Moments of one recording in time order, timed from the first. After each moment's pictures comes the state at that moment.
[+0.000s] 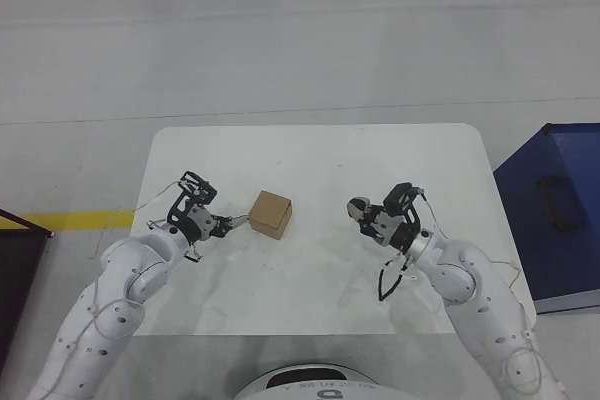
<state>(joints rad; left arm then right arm) 1.51 -0.97 -1.34 -1.75 1.15 -0.32 -0.33 -1.55 -1.15 1.35 -1.67 -0.89 -0.62 0.22</state>
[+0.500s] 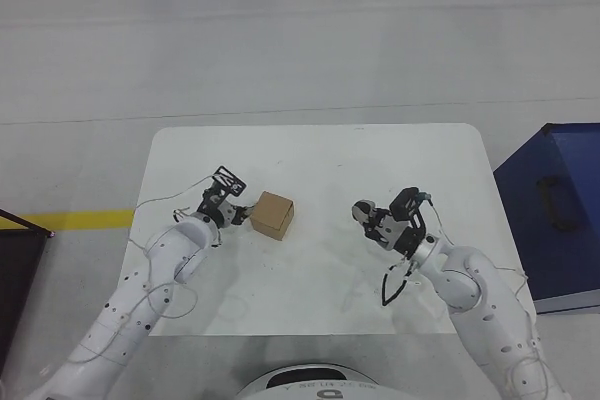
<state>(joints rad) 1.29 -1.05 -1.02 -1.54 1.39 -0.14 -0.32 -1.62 -1.14 1.38 -1.71 -0.90 -0.60 0.19</state>
